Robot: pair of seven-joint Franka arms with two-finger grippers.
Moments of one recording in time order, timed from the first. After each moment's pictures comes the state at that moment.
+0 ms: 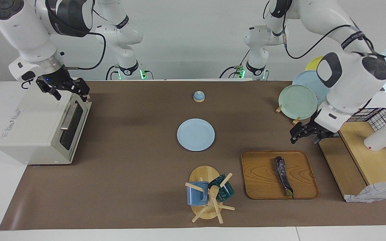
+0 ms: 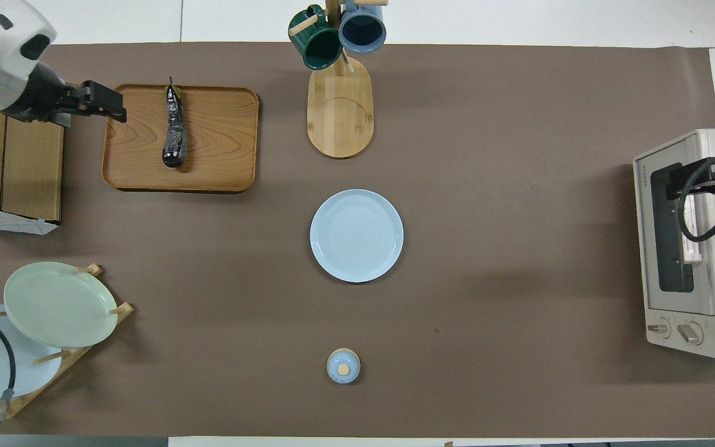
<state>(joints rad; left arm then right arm) -0.01 0.30 -0.07 -1.41 -0.07 1.79 -0.04 0.02 0.01 -0.10 -1.63 -0.04 1.59 -0.01</state>
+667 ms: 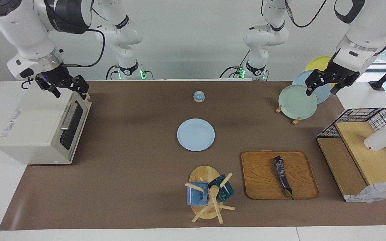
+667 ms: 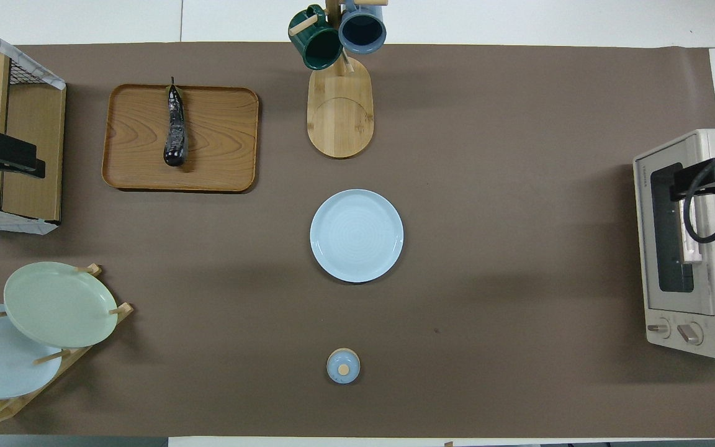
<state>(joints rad) -0.01 0.05 -0.06 -1.47 -0.02 1.51 -0.04 0.02 0.01 -0.10 -1.62 -0.04 1.57 -0.01</state>
